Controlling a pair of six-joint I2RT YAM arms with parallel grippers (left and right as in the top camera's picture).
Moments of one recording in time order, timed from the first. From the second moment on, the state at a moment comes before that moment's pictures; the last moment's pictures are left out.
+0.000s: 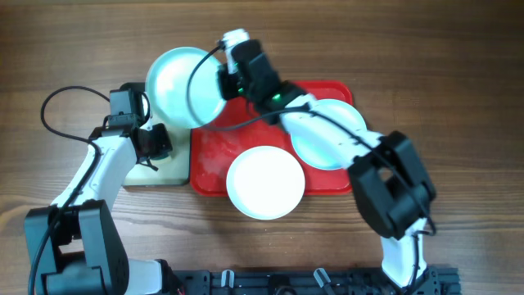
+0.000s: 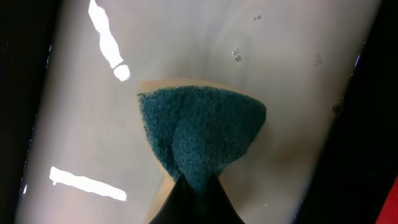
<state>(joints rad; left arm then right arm) 0.10 1.59 0.88 -0.53 -0.01 -0.20 0.64 2.07 1.54 -0.06 -0.06 0.32</state>
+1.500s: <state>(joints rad) 0.10 1.59 0.88 -0.53 0.00 -0.20 -0.38 1.82 1.13 -0.53 -0.02 0.37</state>
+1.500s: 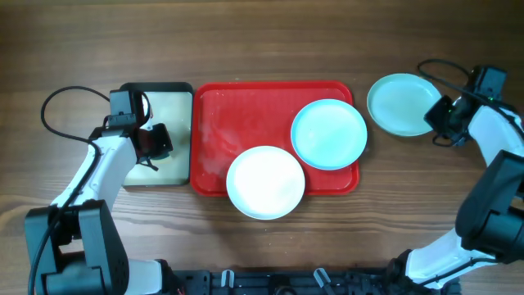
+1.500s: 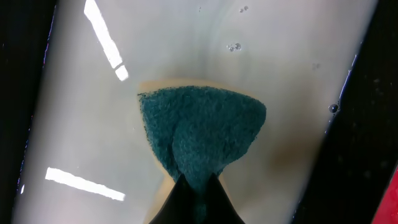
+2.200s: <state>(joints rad) 0.10 1.59 0.88 -0.52 0.00 -0.20 -0.03 1.75 1.46 -1.19 -0.34 0.16</state>
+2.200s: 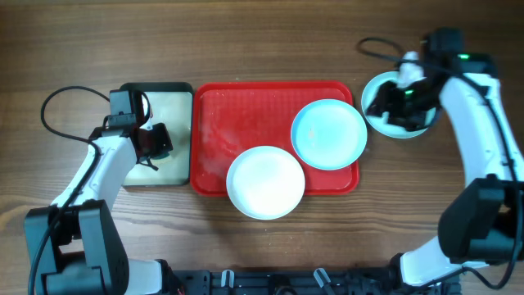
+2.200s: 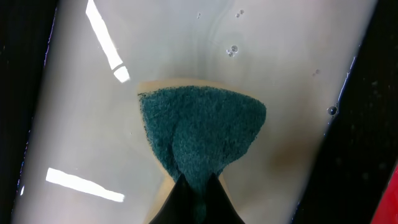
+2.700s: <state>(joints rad) 0.10 1.59 0.88 -0.52 0.00 -0.20 0.40 1.75 1.11 -0.98 -0.37 0.20</state>
